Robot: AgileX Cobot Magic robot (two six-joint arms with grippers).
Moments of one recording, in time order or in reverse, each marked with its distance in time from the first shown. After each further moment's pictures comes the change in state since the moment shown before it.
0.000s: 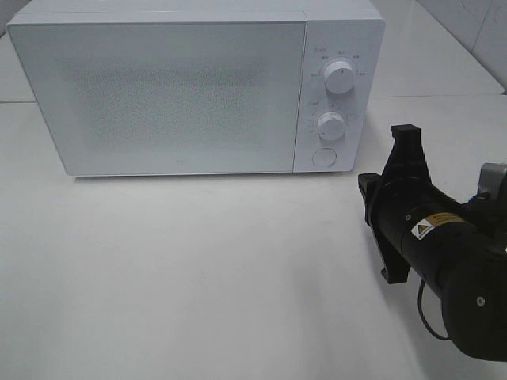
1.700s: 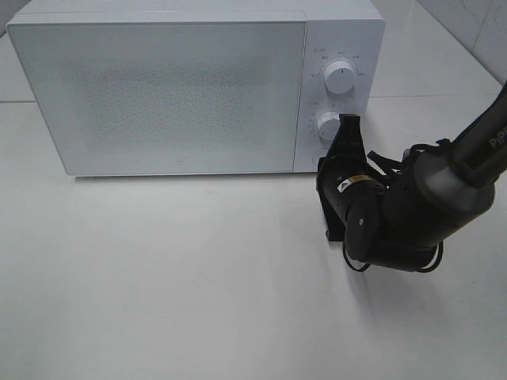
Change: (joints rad) left arm 0.000 0.000 0.000 0.000 0.000 0.000; right arm -0.174 0.362 -0.401 -0.092 0.097 0.081
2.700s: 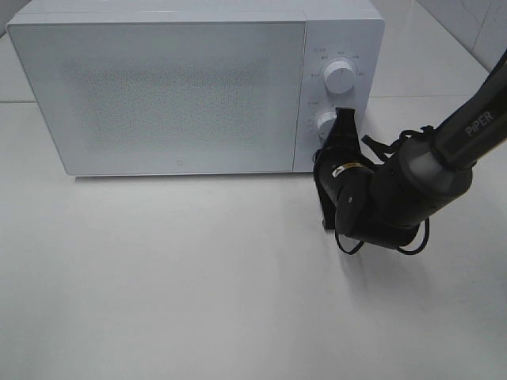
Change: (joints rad) left arm 0.000 0.000 0.000 0.000 0.000 0.000; right arm -0.057 0.058 -0.116 0.011 0.074 -0.046
